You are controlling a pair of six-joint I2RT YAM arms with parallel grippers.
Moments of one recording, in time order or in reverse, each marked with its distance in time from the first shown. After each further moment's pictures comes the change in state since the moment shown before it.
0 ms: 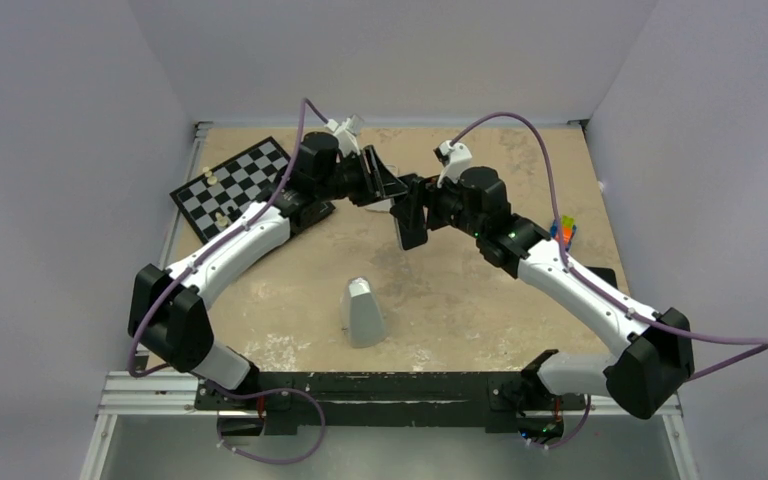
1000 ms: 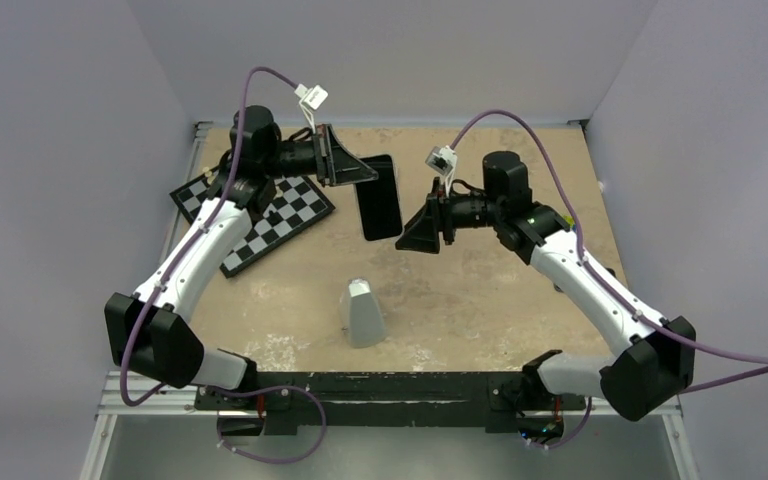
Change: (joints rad) left arm 0.224 -0.105 0.042 0.082 0.575 0.108; right arm -0.137 -0.014 0.082 -0.153 -0.798 -0.131
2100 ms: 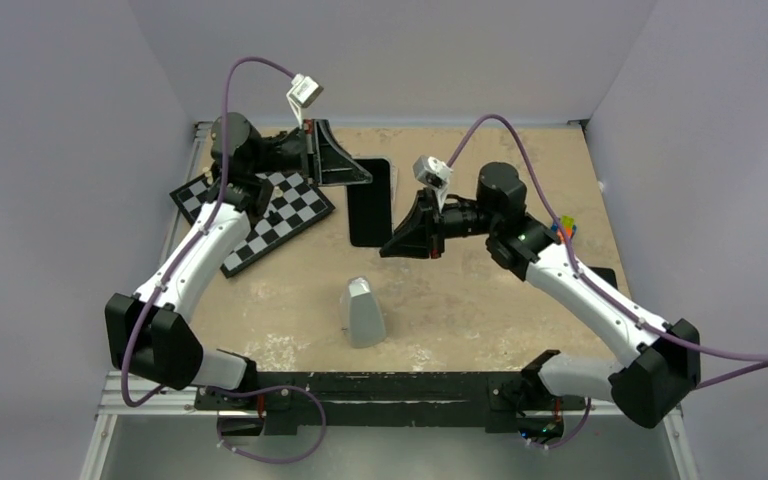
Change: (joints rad) left arm 0.012 -0.011 -0.035 0.489 0.258 -0.380; right arm 0.105 -0.004 -0.065 0.329 -0.194 0.026
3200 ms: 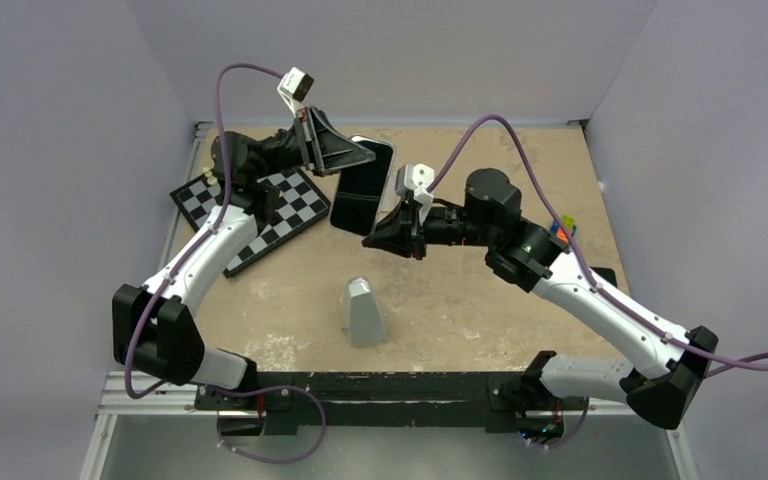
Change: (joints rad) left arm -0.024 0.030 -0.081 0.407 -0.138 -0.455; right arm 0.216 -0.061 0.162 -0.219 0.425 -0.352
